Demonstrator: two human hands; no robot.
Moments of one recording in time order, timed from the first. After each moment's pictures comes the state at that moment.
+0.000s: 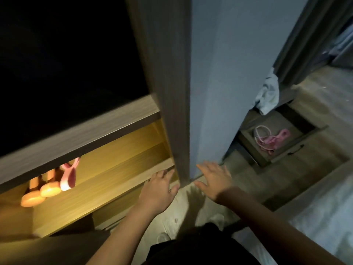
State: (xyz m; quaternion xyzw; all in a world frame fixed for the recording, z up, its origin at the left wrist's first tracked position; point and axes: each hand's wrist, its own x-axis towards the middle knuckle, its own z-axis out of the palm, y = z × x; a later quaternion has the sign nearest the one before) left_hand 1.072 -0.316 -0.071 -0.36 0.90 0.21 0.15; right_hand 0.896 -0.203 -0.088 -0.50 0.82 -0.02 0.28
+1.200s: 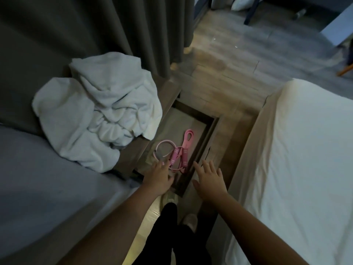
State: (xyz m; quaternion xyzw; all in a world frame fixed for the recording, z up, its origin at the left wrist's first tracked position) left_hand 0.458 -0.259 -0.257 -0.09 0.92 0.18 0.34; right_hand 0.424 -0.069 -0.250 -0.18 0.92 -0.05 0.34
